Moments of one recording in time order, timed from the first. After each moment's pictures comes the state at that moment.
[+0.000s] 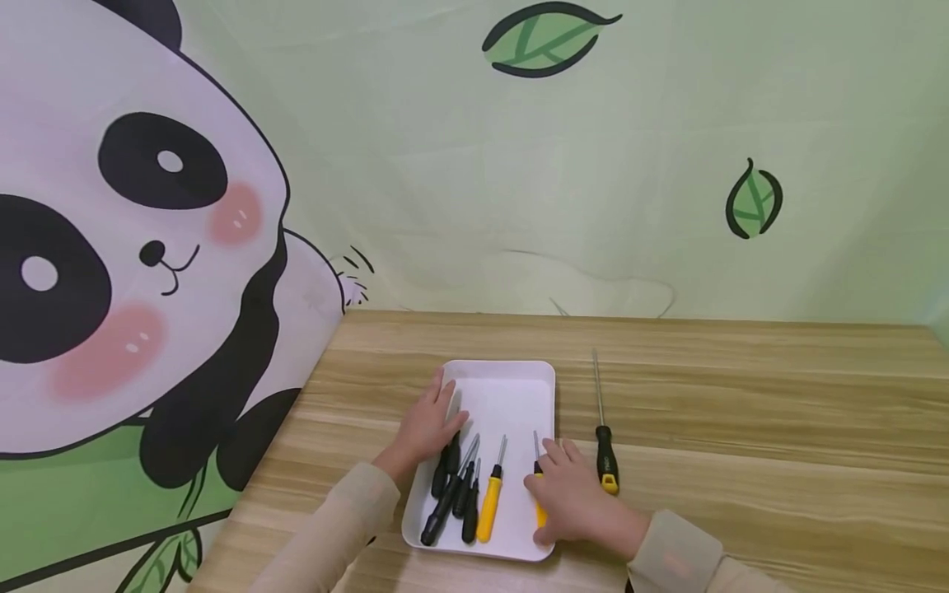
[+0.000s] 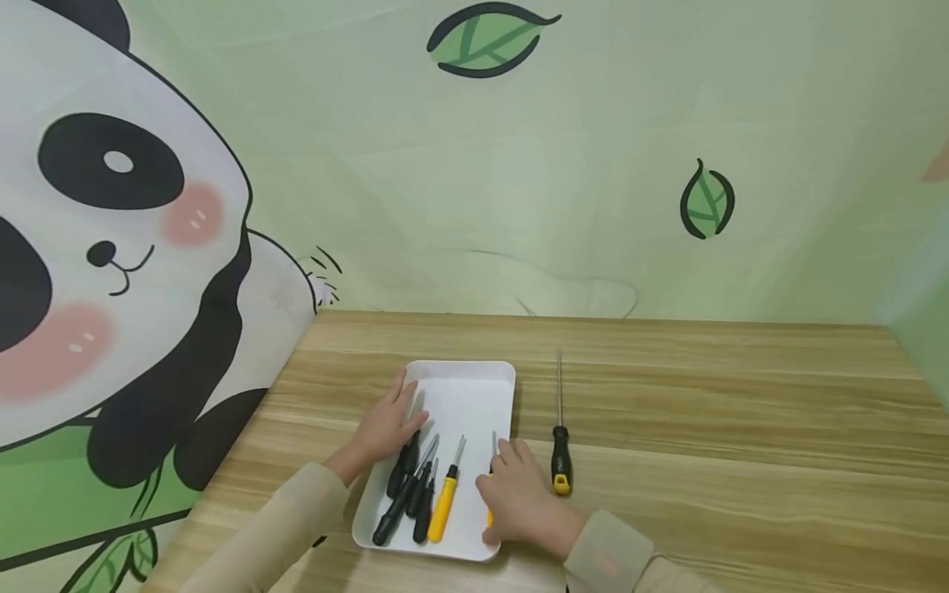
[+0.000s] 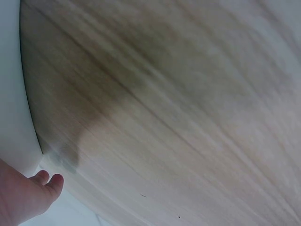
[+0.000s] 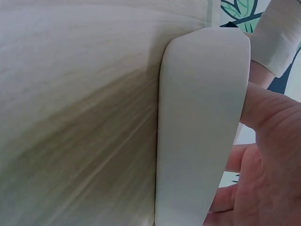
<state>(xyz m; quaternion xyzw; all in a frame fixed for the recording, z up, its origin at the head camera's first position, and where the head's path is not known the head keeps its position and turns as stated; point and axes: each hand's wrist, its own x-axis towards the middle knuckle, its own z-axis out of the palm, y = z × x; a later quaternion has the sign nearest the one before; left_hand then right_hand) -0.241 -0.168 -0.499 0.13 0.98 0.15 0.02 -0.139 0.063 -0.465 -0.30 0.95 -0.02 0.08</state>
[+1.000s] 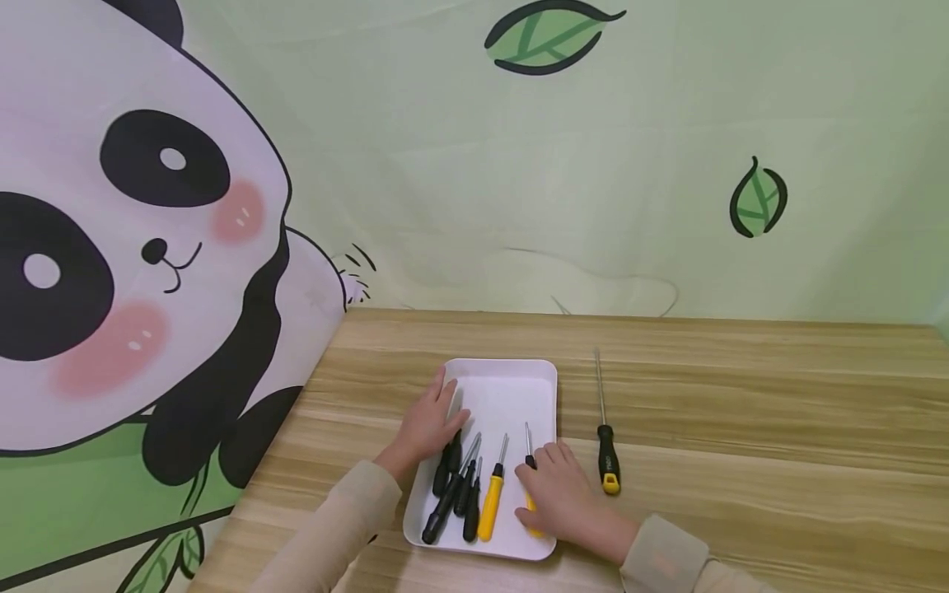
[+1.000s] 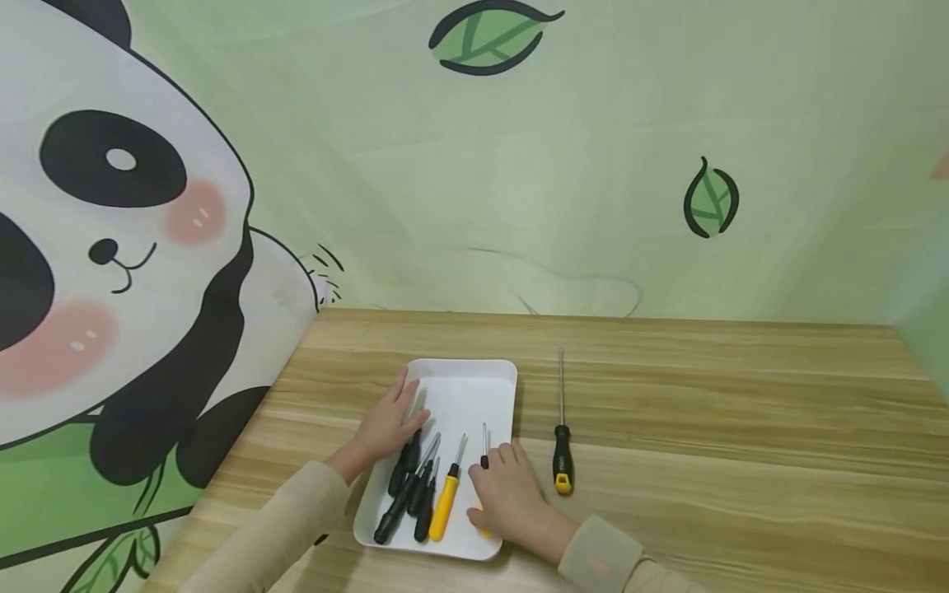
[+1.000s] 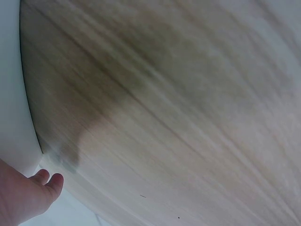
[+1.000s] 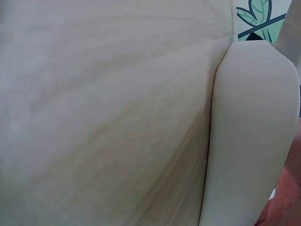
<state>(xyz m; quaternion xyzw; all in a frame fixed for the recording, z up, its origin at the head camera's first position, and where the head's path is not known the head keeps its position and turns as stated) -0.242 -0.168 -0.498 0.12 0.98 0.14 0.03 -0.144 0.051 -0.484 -0.25 0.96 -0.10 0.05</state>
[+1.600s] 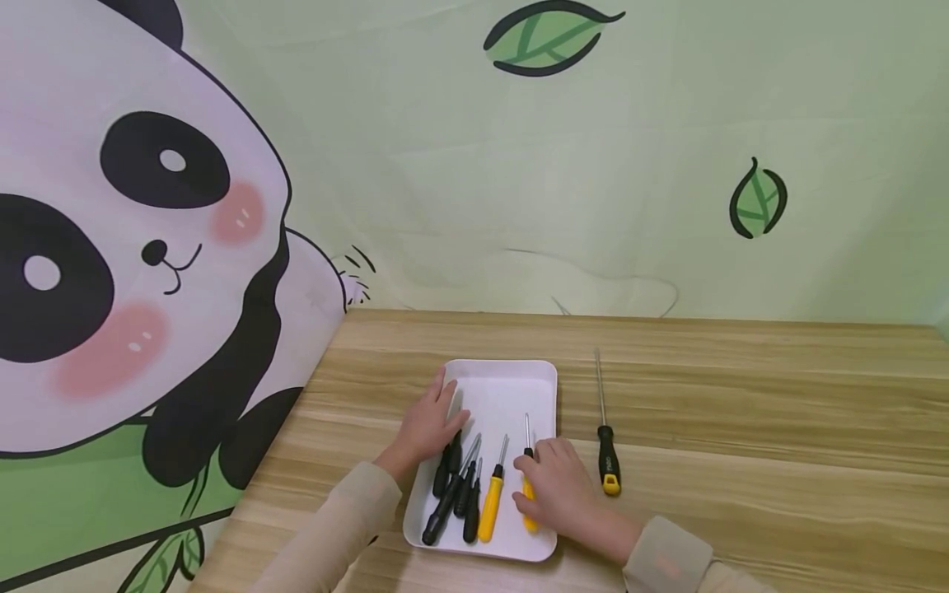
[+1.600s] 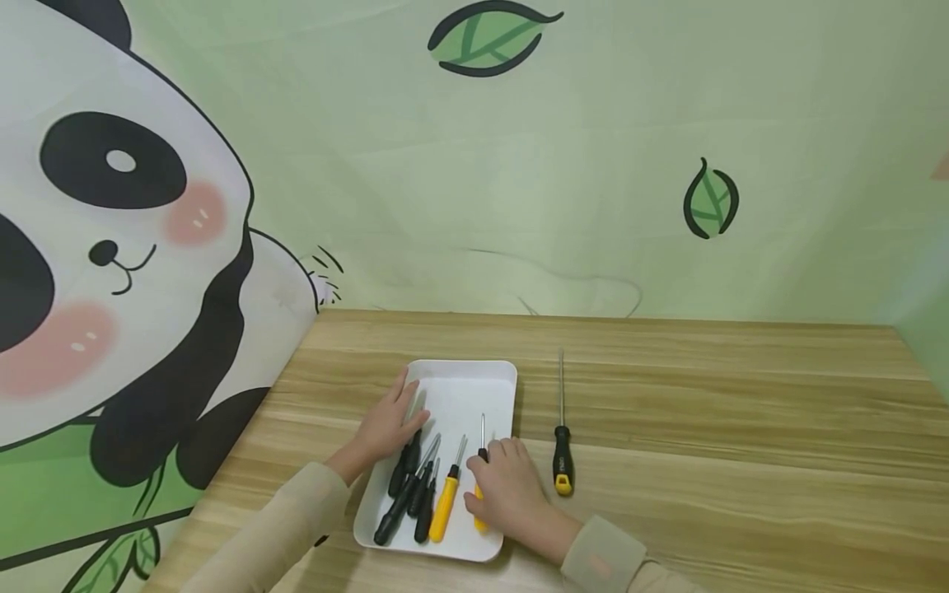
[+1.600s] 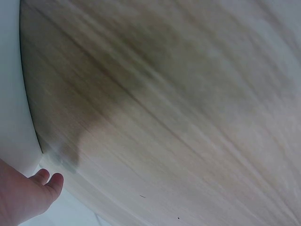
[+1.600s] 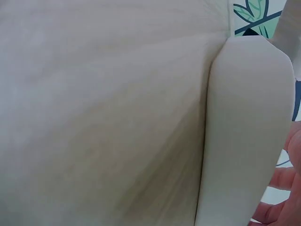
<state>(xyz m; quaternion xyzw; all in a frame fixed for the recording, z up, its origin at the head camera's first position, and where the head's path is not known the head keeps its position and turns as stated) -0.241 -0.168 -0.497 0.13 0.98 0.15 0.03 -0.142 0.052 -0.481 -0.24 0.96 -0.15 -0.05</state>
